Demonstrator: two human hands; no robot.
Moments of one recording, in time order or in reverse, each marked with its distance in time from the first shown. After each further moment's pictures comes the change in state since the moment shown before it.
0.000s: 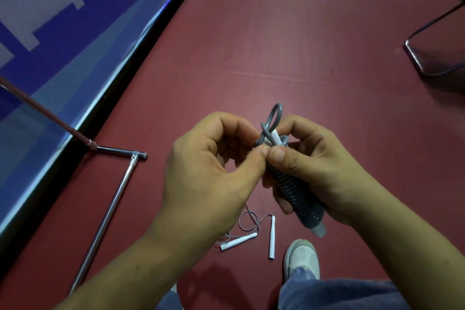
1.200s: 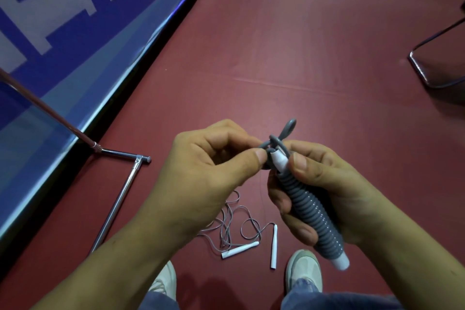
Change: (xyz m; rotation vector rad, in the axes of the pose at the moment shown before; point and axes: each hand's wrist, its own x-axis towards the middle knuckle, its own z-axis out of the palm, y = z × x) left_hand 0.017 -0.012 -0.024 -0.144 -0.243 -0.014; right_hand -0.005 0.005 -0.002 0.346 -0.268 0.121
